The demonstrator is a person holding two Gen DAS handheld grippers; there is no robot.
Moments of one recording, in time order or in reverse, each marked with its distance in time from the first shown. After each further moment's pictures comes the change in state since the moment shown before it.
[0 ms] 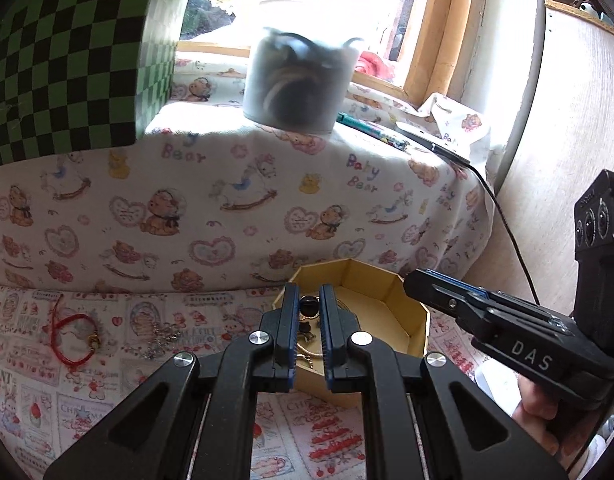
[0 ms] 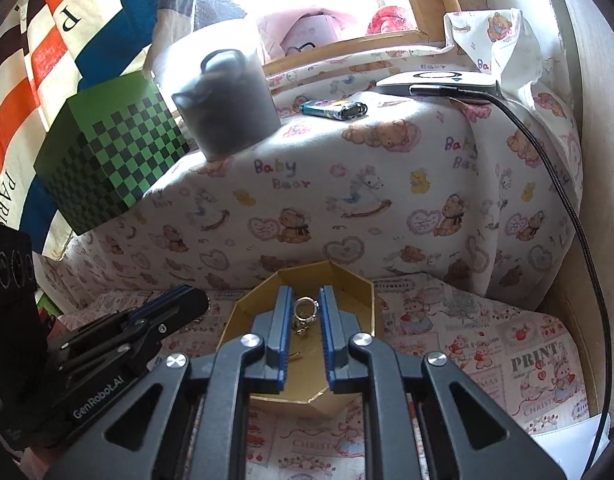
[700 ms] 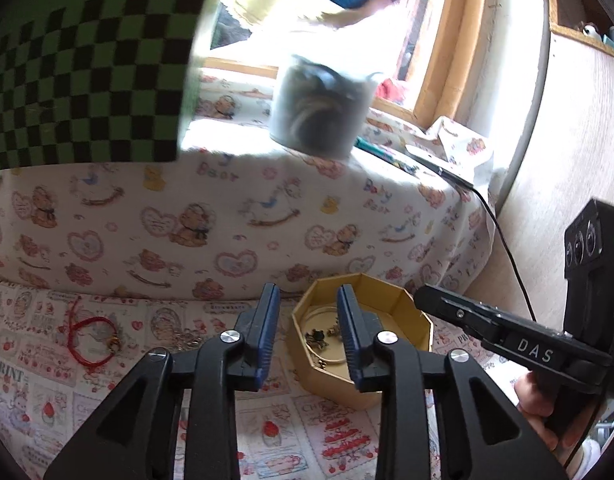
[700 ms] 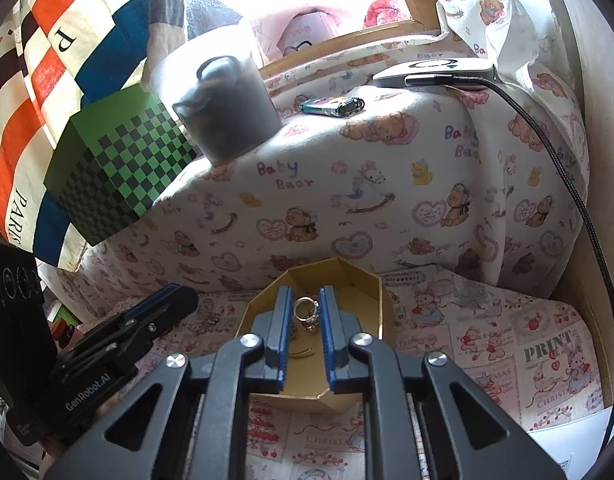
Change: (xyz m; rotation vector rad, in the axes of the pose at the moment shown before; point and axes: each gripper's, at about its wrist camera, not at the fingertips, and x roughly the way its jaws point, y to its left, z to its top) left arm -0.024 0.015 0.006 -0.047 -0.062 0.023; right arm -0.003 -0.006 -0.001 0.057 0.010 0.063
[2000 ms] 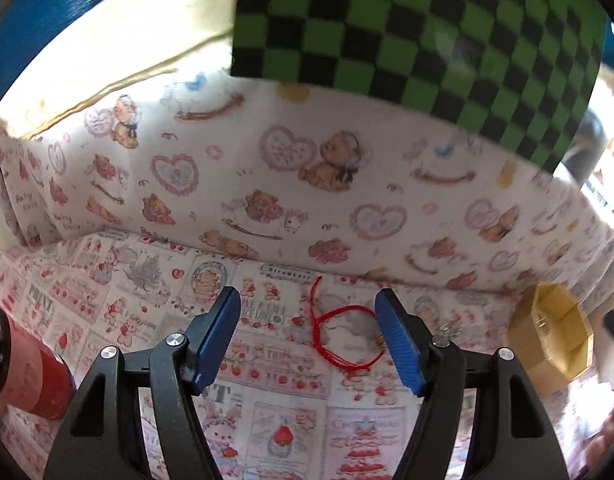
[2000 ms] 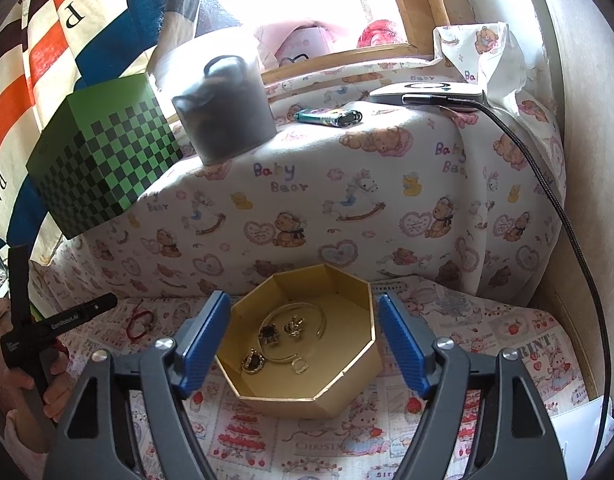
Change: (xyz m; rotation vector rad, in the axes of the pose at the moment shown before) left arm -0.022 0.168 -0.001 -0.153 0.133 0.411; right arm -0.002 0.016 -0.005 -0.063 -0.067 -0.126
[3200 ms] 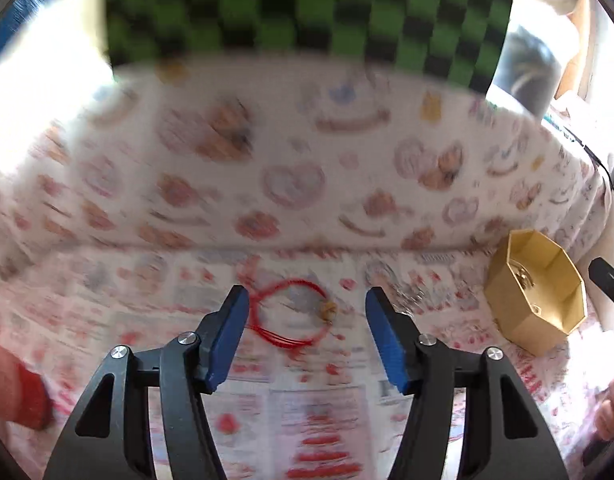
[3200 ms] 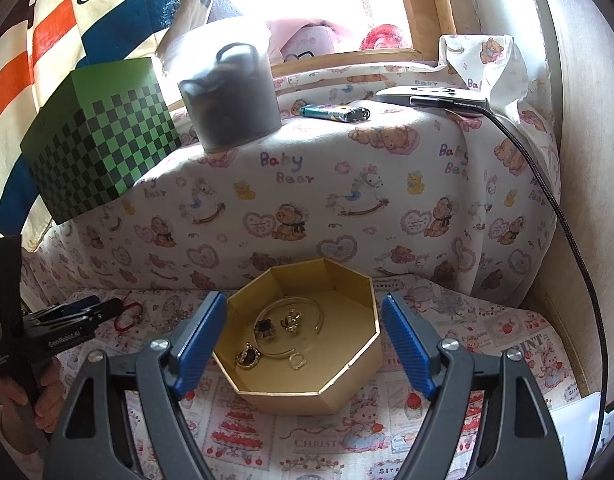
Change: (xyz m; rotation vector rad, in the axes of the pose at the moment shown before) left arm 0.030 -0.065 -0.019 0.127 0.082 -0.125; right arm 0.003 0.010 -0.006 -0.054 -0.001 -0.051
